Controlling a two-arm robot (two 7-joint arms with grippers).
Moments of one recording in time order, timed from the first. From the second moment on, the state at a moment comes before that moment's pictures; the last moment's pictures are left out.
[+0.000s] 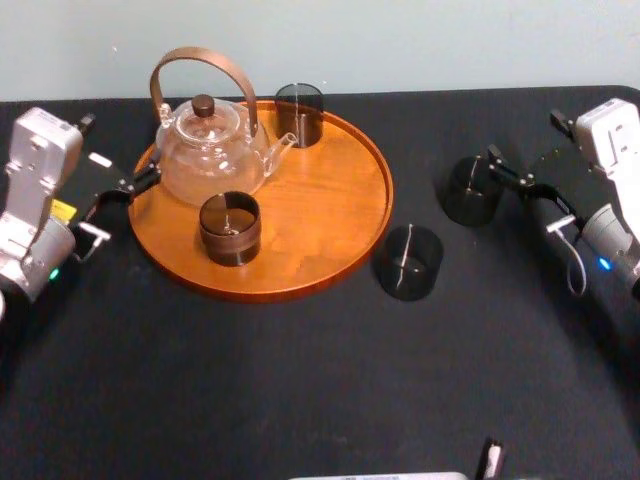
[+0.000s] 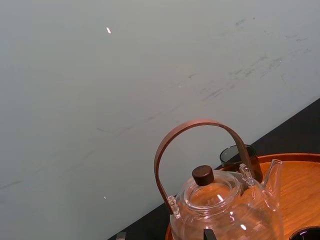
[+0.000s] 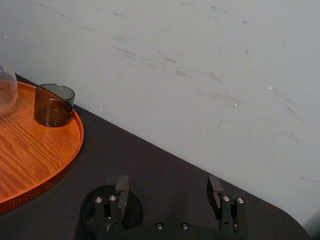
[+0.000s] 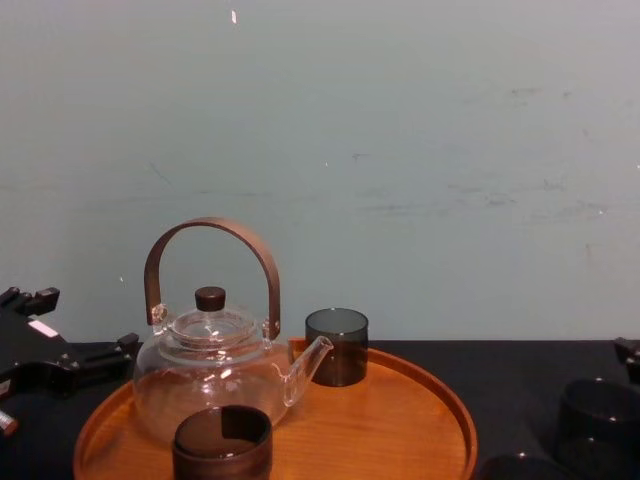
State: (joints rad) left arm -0.20 0.60 0.45 -1.41 -0.25 -0.12 0.03; right arm 0.20 0.60 -0.45 -1.41 0.25 -0.12 -0.03
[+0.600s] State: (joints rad) left arm -0.20 0.60 0.45 -1.41 -0.25 -0.12 0.03; right arm 0.20 0.60 -0.45 -1.41 0.25 -0.12 -0.03
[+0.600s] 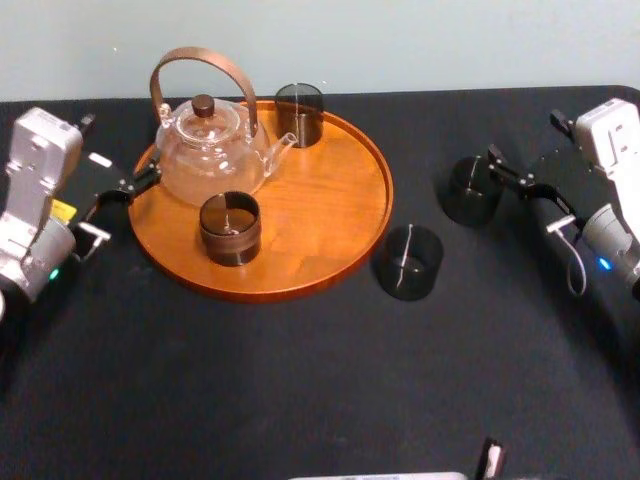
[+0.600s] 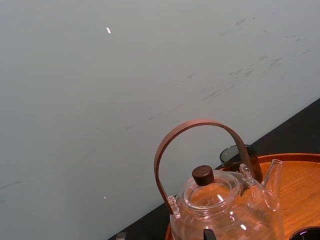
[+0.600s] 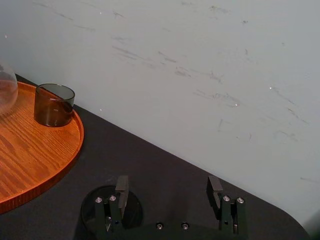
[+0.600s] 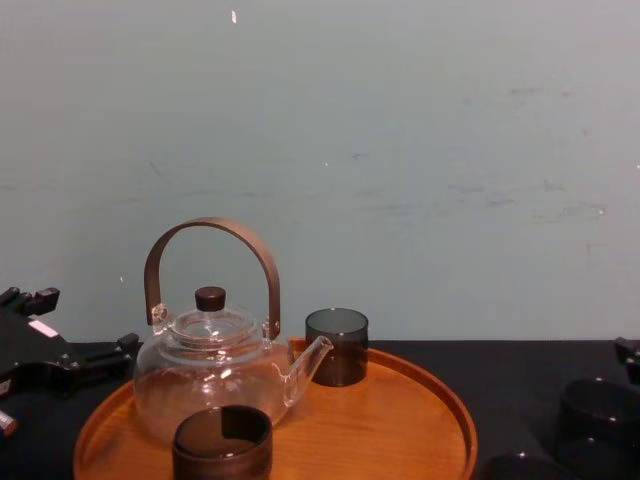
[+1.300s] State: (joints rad) left arm -0.20 0.60 0.45 -1.41 -0.25 -0.12 0.03; right arm 0.14 0.62 -0.42 -1.48 0.29 -0.13 0.06
